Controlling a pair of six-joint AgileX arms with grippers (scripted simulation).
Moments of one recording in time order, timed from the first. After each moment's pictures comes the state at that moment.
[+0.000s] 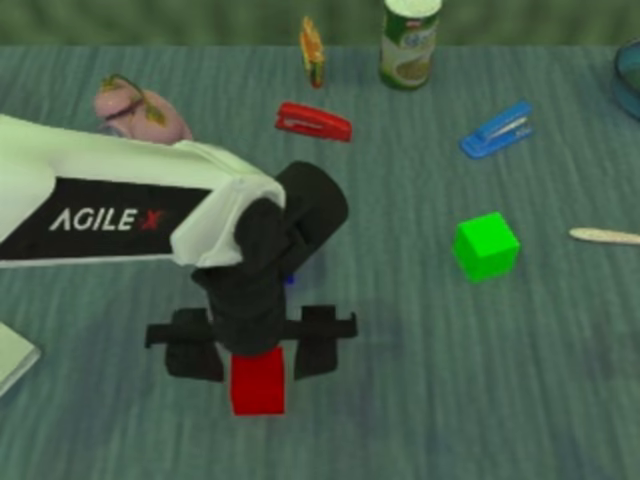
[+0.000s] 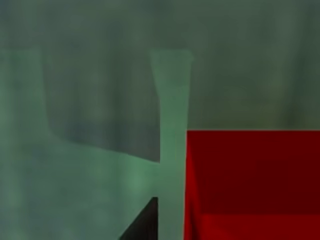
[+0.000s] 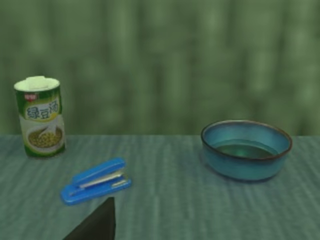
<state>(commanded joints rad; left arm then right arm) -0.71 1.92 1.14 -0.77 -0.02 -0.71 0.00 0.00 0.00 0.00 0.00 0.00</state>
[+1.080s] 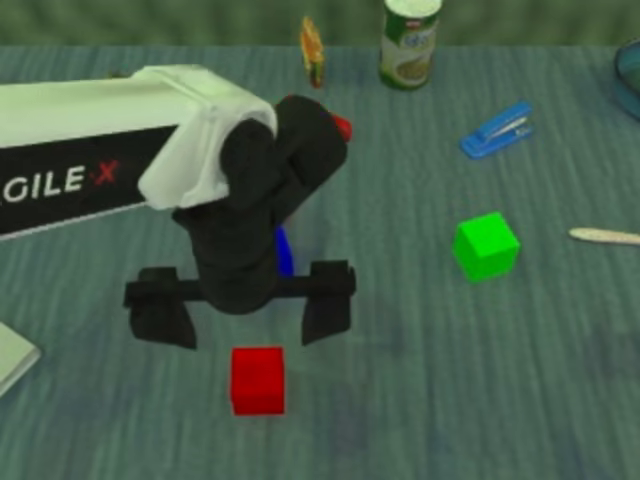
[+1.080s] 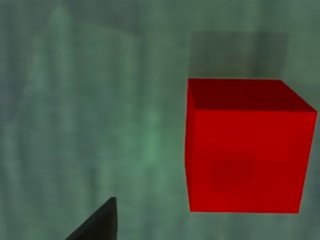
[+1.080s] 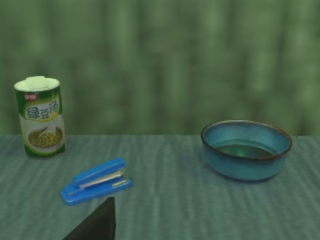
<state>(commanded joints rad) -0.69 1.82 1.29 -1.02 -0.02 -0.72 0.00 0.00 0.00 0.00 0.00 0.00</state>
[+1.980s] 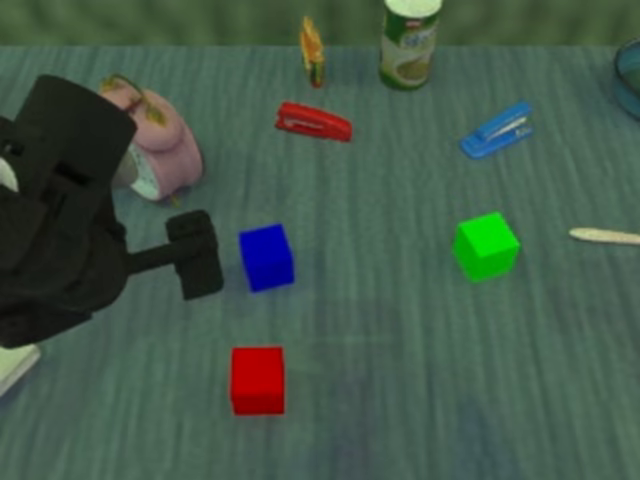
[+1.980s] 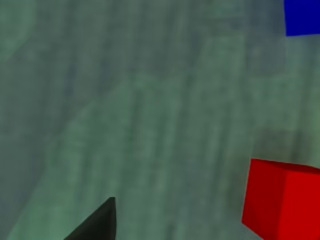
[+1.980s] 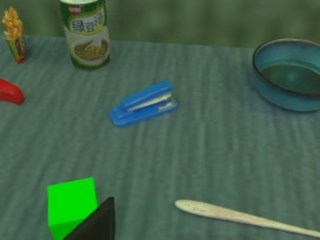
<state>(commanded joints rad) -0.46 1.32 0.91 -0.77 -0.04 -0.65 0.11 0.57 0.53 -0.34 0.00 0.01</state>
